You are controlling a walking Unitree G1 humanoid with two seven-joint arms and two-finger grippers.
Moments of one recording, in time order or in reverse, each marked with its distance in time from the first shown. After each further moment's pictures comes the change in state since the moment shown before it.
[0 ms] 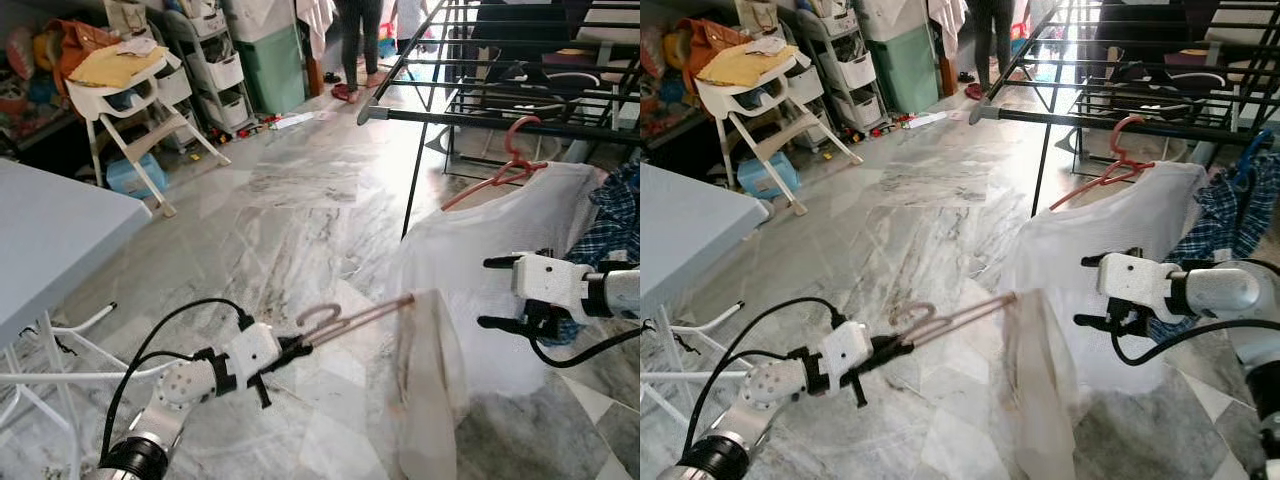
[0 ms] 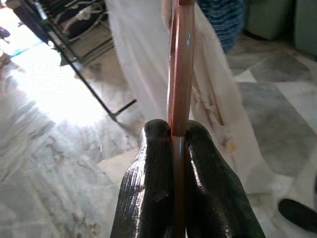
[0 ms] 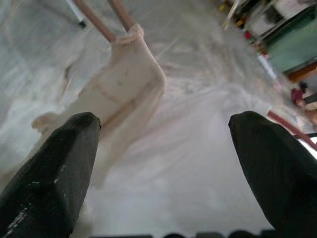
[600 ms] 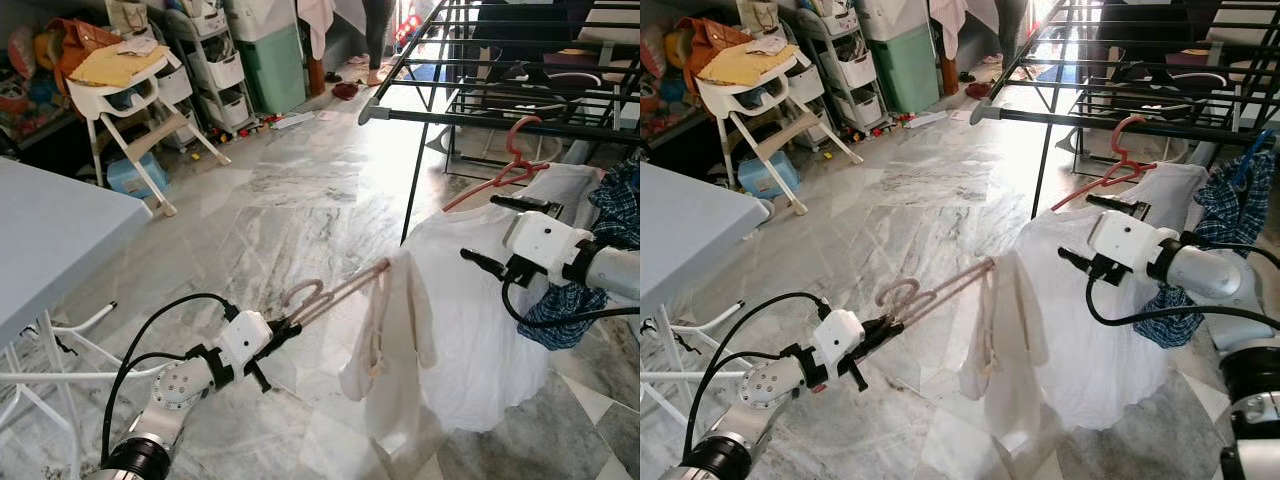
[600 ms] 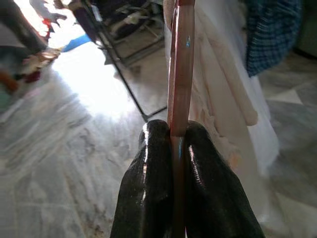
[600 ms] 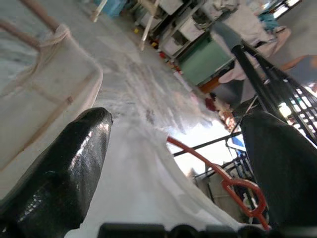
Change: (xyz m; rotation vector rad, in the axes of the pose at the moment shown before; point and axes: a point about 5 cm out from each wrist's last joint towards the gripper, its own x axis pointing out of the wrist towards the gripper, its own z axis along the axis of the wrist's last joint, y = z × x) left arm -0.001 0.009 0.000 -0.050 -0.032 0.205; right arm 0.008 -0.029 0.018 -0.058 -0.090 -0.422
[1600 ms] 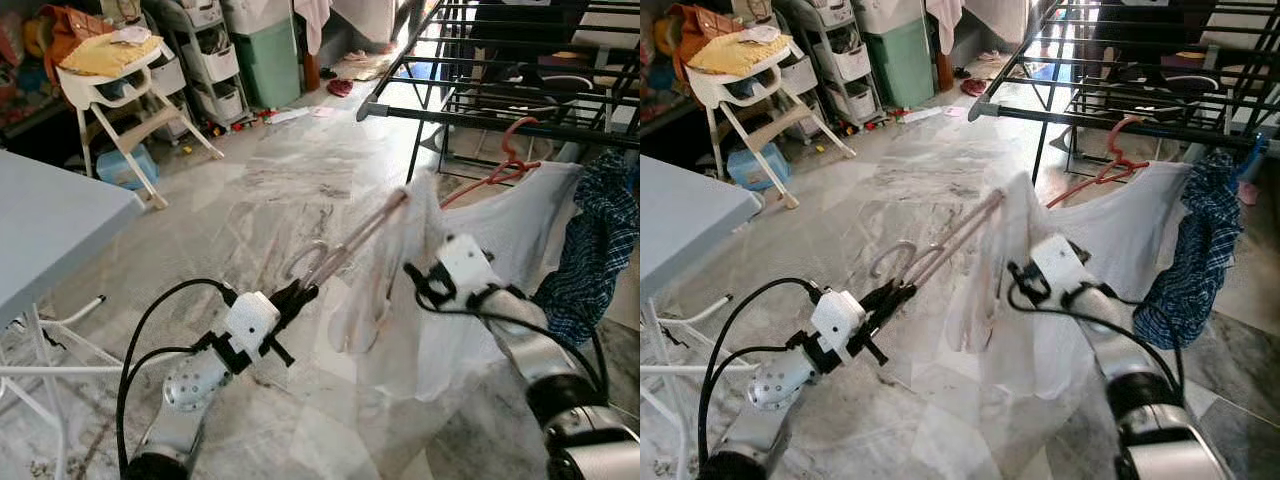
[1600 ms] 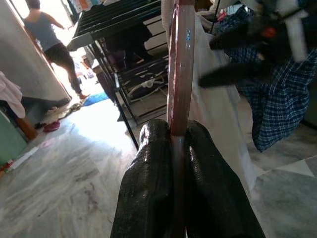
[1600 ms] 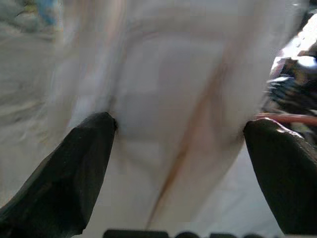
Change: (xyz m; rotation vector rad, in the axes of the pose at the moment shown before) left arm 0.006 -0.017 0.049 0.000 -0.250 0.070; right arm 0.071 0.078 0.002 0.506 0.120 -0.295
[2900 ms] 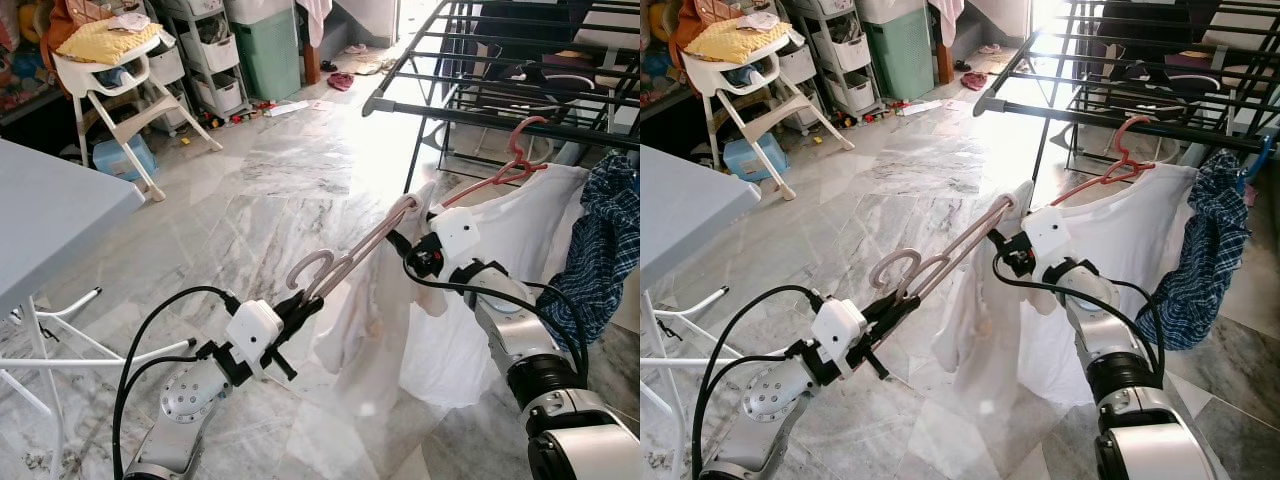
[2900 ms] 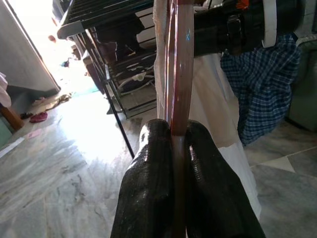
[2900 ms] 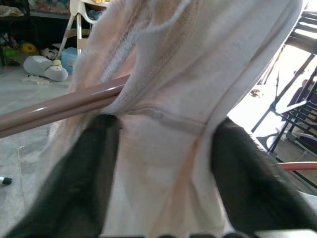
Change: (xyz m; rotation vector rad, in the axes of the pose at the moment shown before) left arm -0.004 -0.006 0.005 -0.035 0.027 -0.033; right arm 0.005 0.010 0.025 0.140 -0.174 0.161
